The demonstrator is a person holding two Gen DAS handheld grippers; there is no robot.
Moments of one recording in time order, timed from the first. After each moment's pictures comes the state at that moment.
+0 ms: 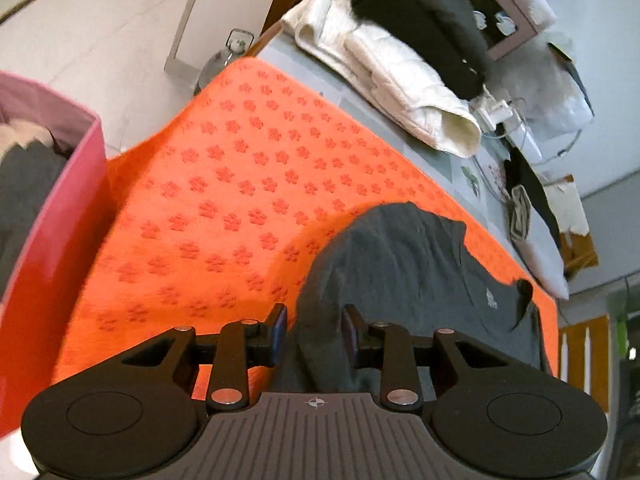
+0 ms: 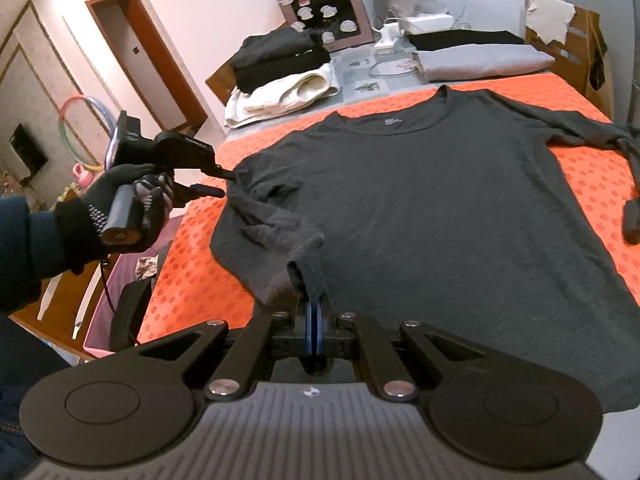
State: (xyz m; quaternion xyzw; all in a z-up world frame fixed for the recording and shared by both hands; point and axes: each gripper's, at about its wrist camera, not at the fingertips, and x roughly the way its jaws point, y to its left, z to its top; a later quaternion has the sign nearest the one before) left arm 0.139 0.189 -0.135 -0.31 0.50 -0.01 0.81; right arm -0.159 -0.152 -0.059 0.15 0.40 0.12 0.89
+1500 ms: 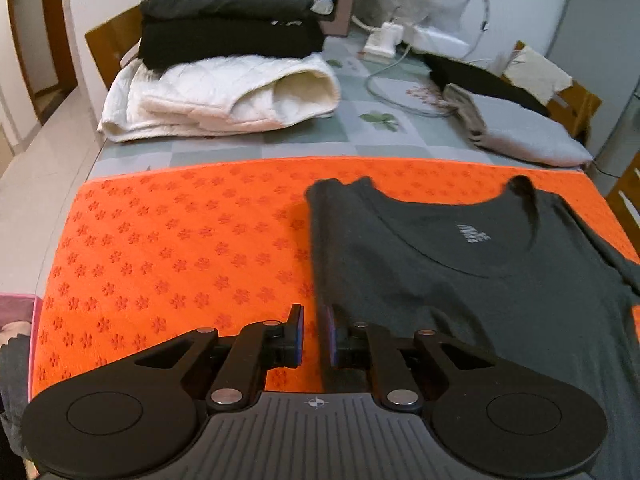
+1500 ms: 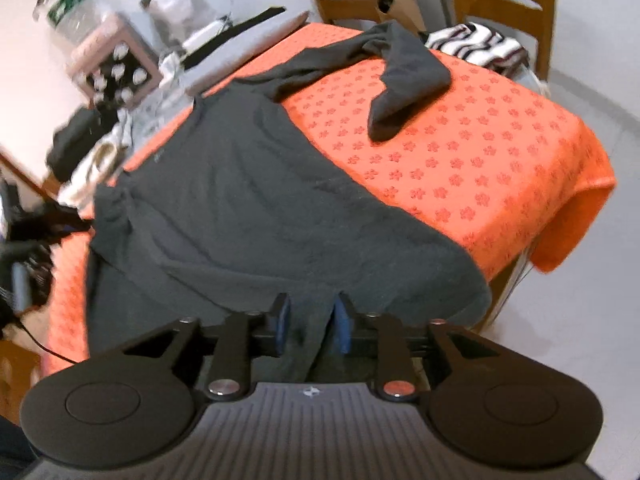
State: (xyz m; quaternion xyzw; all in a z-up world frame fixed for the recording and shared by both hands) left arm 0.153 0.037 -0.110 -0.01 0.45 -0.09 0.89; right arm -0.213 -0.327 -0.141 0.29 0.41 -0.10 0.86
